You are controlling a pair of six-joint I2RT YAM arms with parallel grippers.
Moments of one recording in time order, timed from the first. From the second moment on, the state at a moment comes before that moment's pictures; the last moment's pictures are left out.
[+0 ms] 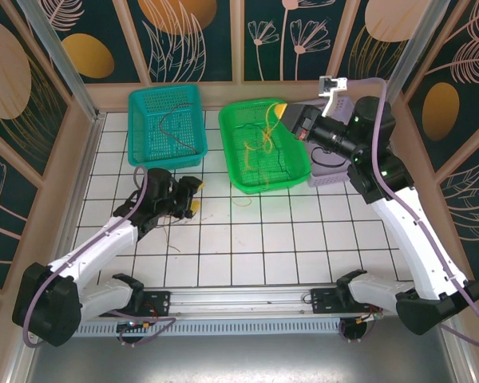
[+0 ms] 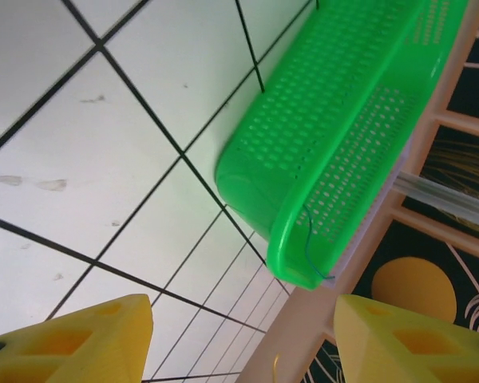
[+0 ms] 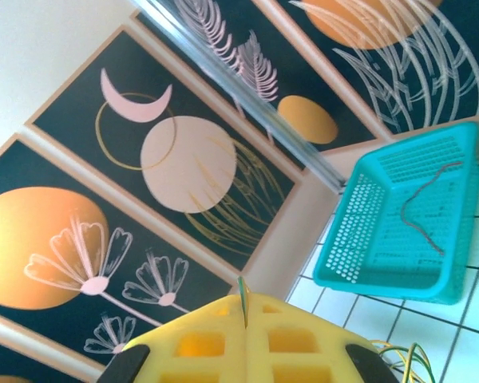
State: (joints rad) left arm -0.45 1.12 0.64 -0.18 0.26 -1.62; right arm 0.46 1.15 1.43 -0.27 -0.53 0.79
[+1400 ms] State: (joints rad) left arm -0.70 1.20 0.64 -0.47 0.15 -1.45; right arm 0.60 1.09 0.80 -0.46 -0.49 0.41
